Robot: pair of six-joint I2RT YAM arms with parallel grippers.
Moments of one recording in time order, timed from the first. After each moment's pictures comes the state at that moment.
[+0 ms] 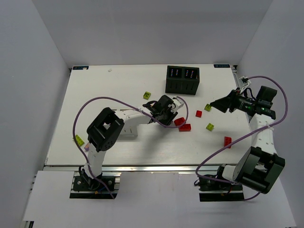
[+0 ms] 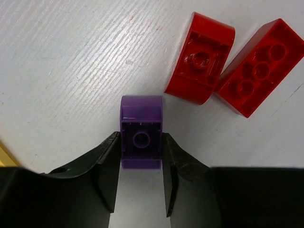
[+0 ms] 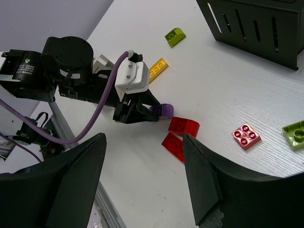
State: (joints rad) left arm -0.84 2.03 1.39 -0.23 0.03 0.03; right arm -0.39 1.25 0.97 -0.37 -1.29 -0.06
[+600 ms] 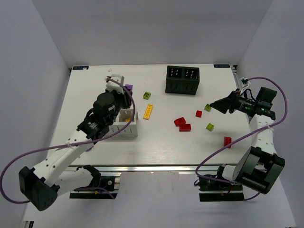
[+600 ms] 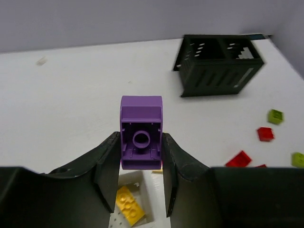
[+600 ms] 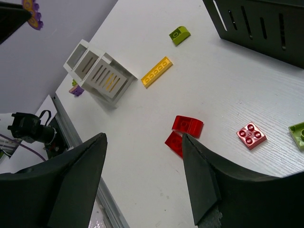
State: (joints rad) left arm -0.66 1.07 0.96 -0.03 -0.31 -0.15; right arm -0.40 1.25 0.96 -0.37 -1.31 -0.06
